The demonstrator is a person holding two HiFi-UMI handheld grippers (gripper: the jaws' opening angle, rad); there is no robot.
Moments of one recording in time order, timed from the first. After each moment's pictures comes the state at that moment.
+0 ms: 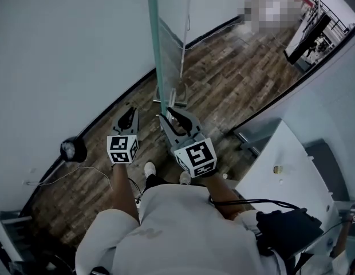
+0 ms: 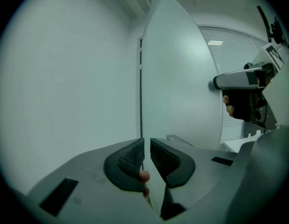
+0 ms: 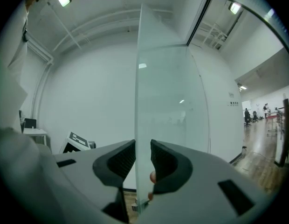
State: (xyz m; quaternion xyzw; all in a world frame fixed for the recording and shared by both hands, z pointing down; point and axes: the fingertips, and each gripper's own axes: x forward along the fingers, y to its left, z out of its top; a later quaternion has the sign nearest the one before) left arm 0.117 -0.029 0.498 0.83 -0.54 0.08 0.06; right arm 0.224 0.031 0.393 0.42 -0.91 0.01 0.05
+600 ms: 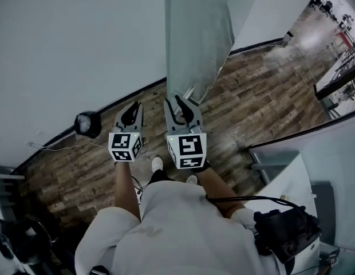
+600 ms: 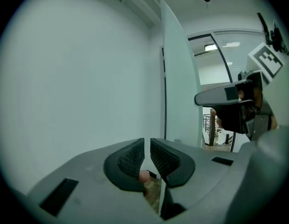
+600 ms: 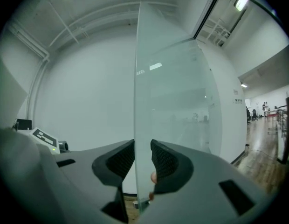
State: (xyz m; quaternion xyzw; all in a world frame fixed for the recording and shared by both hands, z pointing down) left arm -0.047 -0.001 0.481 0.76 -0.64 0.03 0.06; right arm 0.064 -0.008 0.396 0.42 -0.90 0.01 0.06
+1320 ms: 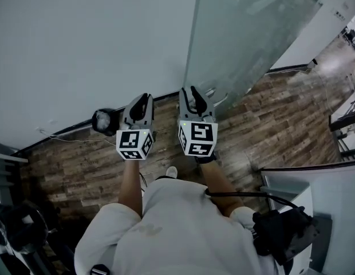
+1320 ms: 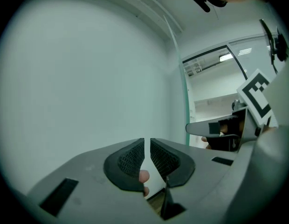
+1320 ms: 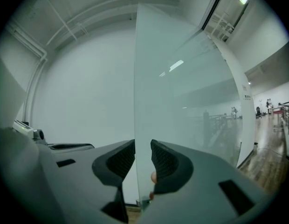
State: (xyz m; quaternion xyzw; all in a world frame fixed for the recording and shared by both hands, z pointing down) left arm -0.236 -0.039 0.434 0.70 -0.71 -0.05 0.03; right arm -0.127 -0.096 0.402 0.41 -0.91 0.02 0.06
